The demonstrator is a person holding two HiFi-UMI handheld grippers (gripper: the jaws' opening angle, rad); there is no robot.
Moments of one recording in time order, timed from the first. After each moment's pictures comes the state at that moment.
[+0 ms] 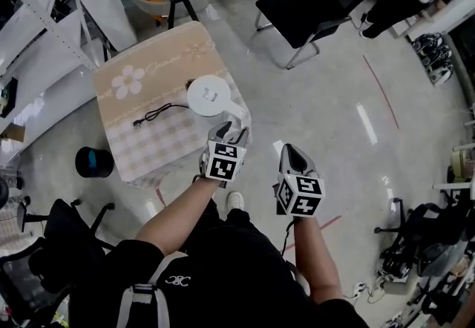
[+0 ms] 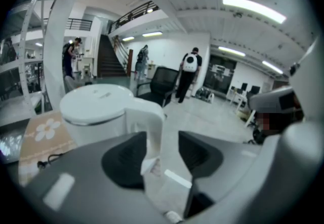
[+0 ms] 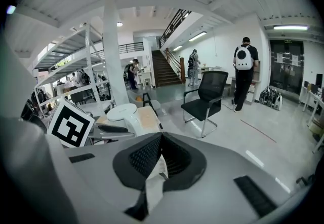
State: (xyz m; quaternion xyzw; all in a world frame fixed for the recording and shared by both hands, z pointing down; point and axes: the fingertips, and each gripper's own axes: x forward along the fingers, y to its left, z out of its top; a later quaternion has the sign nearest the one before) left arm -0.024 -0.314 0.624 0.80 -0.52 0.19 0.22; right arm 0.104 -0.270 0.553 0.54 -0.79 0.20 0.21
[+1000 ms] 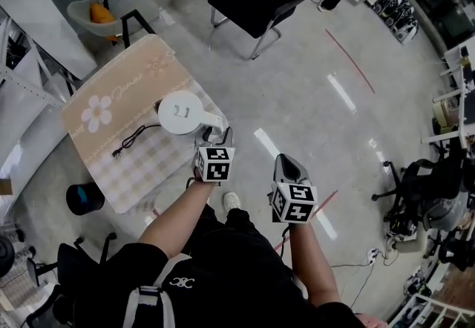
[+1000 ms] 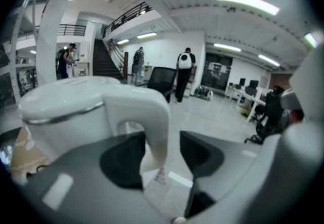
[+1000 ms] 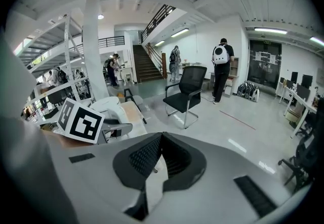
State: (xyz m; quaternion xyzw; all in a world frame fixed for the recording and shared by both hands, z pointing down) left arm -0.006 -0.354 0.656 0.81 -0.52 0.21 0.20; right arm 0.142 -0.247 0.568 0.62 -0.71 0.23 0.23
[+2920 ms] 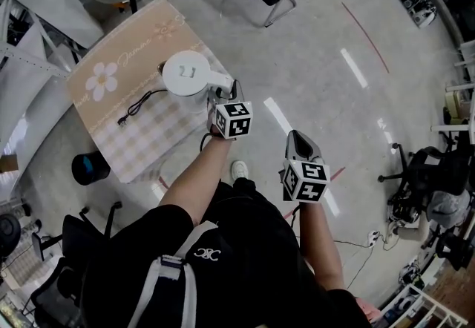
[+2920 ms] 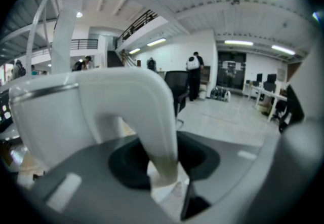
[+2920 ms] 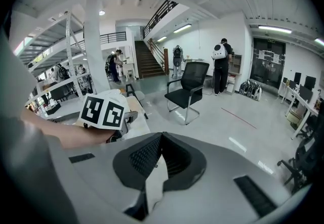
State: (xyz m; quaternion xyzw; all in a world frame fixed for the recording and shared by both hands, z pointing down) left arm -0.013 -0.398 0.674 0.76 -0.60 0.20 0.16; right arm 0.145 -0.236 0.583 0.61 -0.72 0.24 0.25
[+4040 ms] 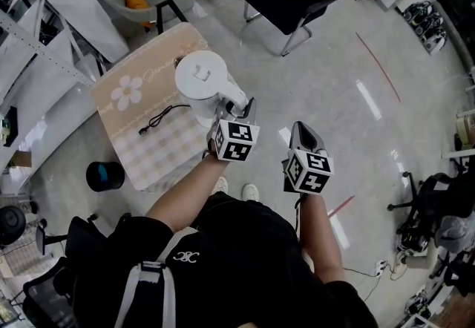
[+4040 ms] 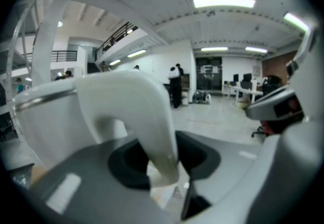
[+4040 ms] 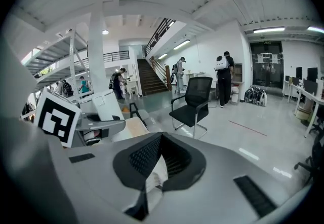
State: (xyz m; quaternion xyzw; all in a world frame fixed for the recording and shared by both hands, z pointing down) left arm -0.017 -0.368 0.555 0.83 -0.52 0.20 0.08; right arm 0.119 -0.299 0.536 0.61 -0.75 0.20 0.16
